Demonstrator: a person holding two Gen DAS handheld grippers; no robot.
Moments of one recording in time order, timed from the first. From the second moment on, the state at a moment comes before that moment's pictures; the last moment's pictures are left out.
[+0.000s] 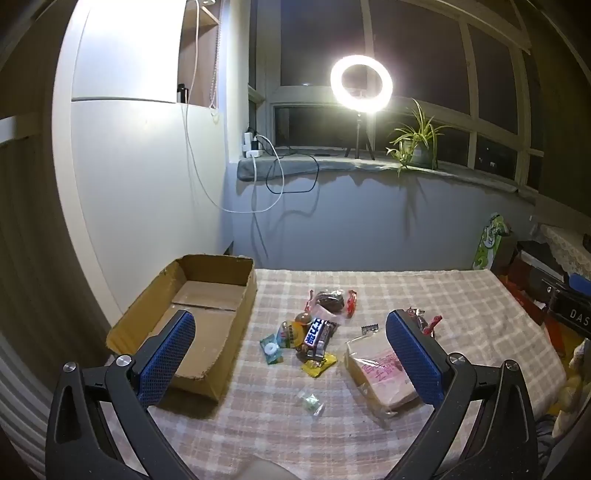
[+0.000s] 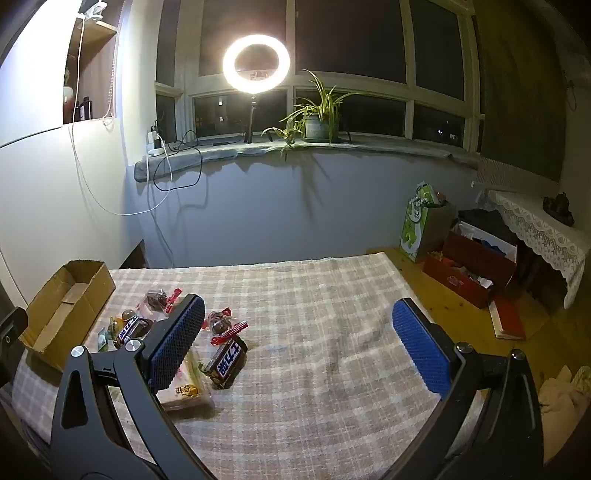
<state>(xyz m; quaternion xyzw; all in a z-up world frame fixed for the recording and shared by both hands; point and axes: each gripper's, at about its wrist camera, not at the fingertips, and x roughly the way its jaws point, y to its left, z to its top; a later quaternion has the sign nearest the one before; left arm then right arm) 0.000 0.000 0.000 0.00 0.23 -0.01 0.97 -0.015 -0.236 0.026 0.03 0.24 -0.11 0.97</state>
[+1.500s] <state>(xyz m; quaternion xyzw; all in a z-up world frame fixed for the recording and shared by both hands) -0.002 -0.003 0.006 -0.01 0.23 -0.01 0.97 -0.014 -0.236 0.026 0.02 0.24 -0.11 0.97</state>
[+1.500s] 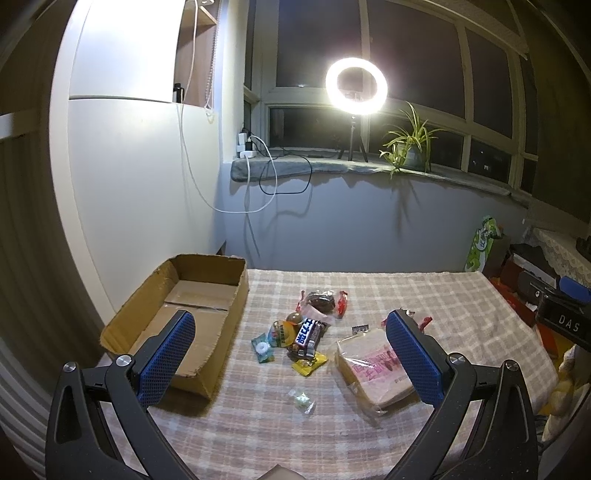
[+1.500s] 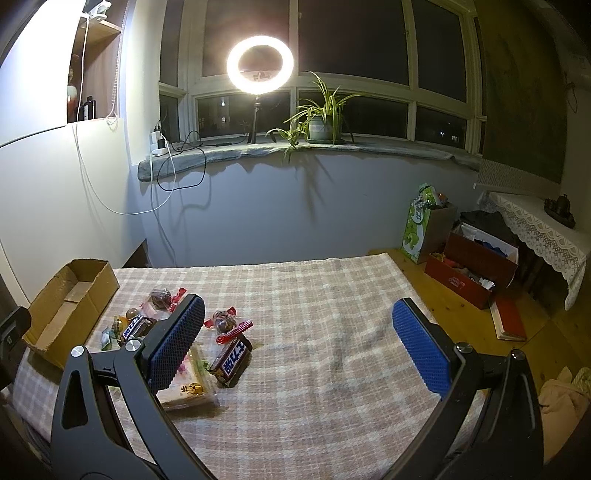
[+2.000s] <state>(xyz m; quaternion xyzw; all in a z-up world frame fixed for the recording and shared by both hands) -0.002 -0.001 0.005 -0.01 0.23 -0.01 0.97 -0.017 -0.230 0.027 0.02 0.24 -0.11 0.97</state>
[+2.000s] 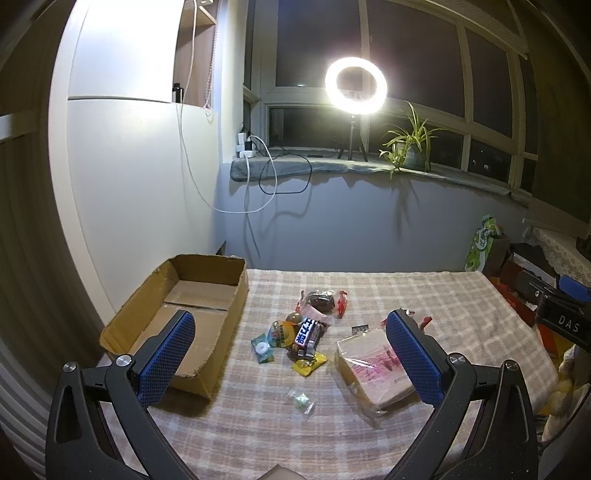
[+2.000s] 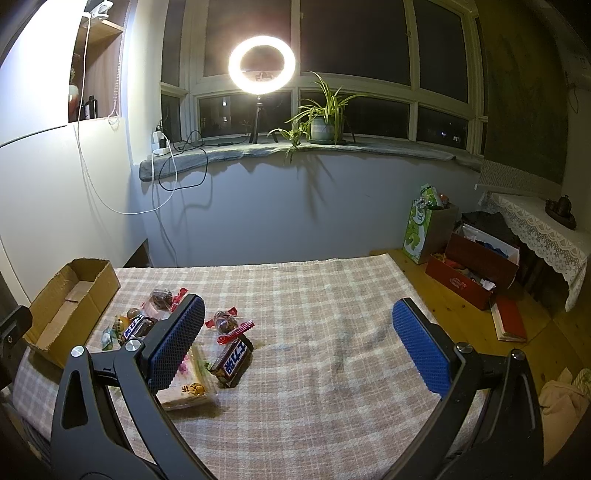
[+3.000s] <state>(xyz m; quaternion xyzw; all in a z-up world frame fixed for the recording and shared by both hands) 0.017 -0.007 -0.019 -0.02 0.28 -0.03 0.96 0.001 -0.228 0.003 0.01 0.26 -0.09 0.96</state>
